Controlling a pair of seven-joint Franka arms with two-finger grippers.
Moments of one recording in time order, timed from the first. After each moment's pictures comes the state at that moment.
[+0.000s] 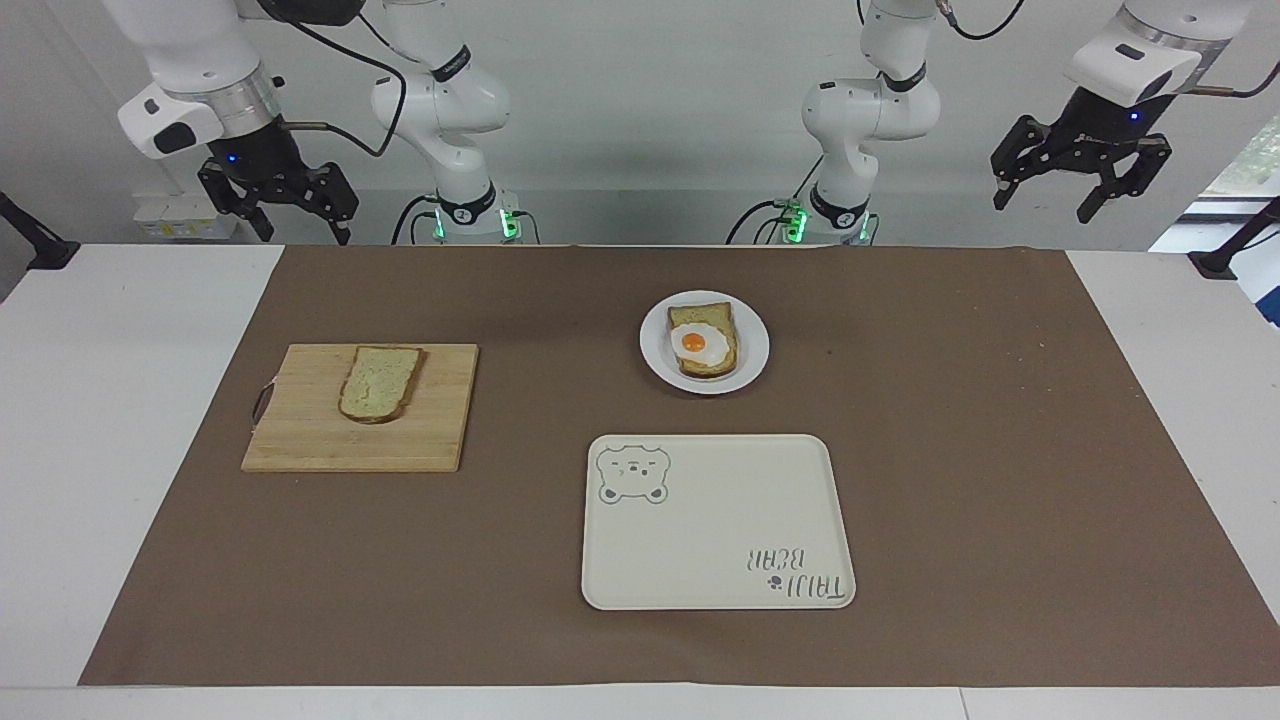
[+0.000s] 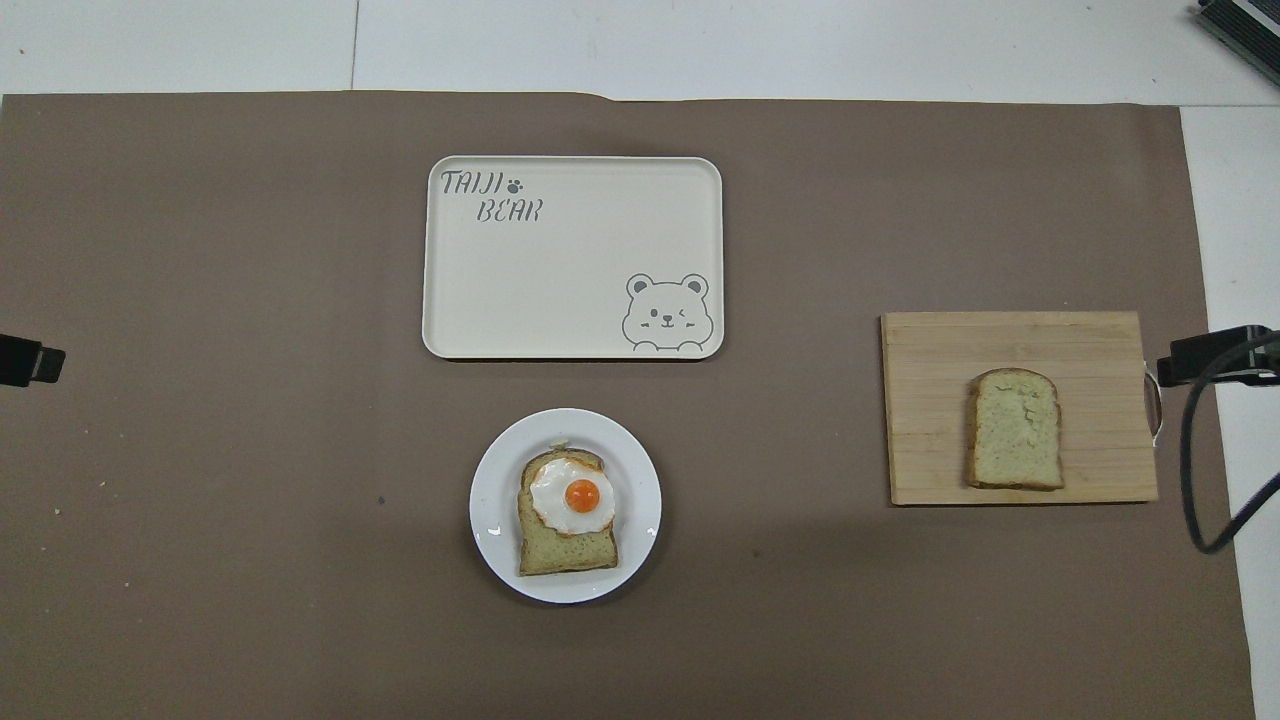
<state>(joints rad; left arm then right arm) -0.08 -0.04 0.03 -1.40 -0.02 1.38 0.22 0.04 -0.09 -0.11 -1.63 -0.02 1.51 0.01</state>
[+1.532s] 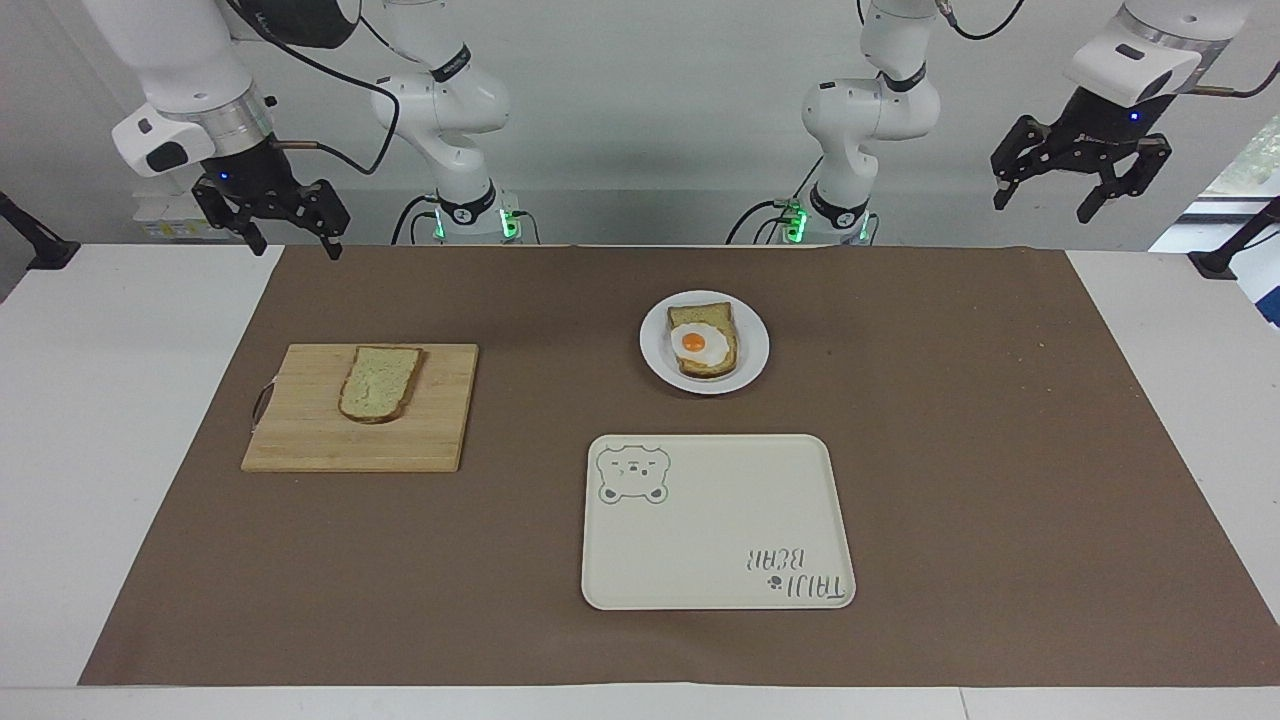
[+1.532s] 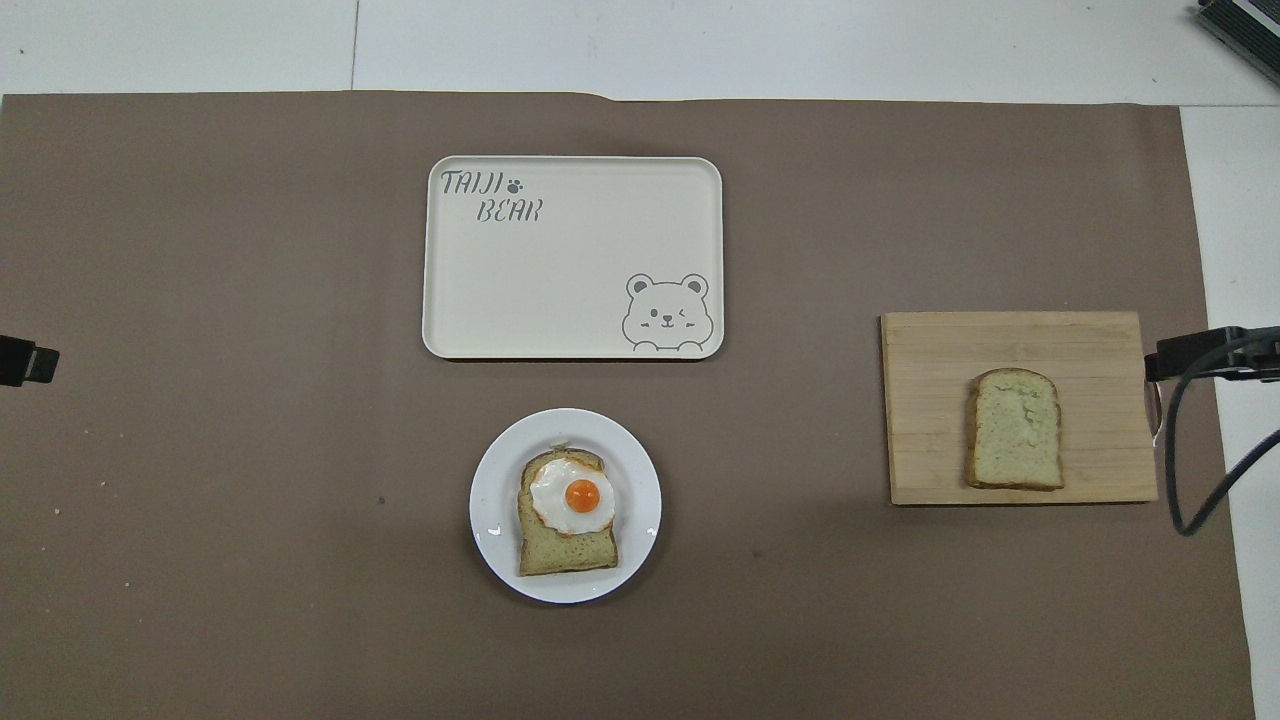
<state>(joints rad) -0.07 -0.04 0.04 -1.40 -0.02 1.37 0.22 0.01 -0.09 -0.11 -1.73 -0.02 1.63 -0.07</state>
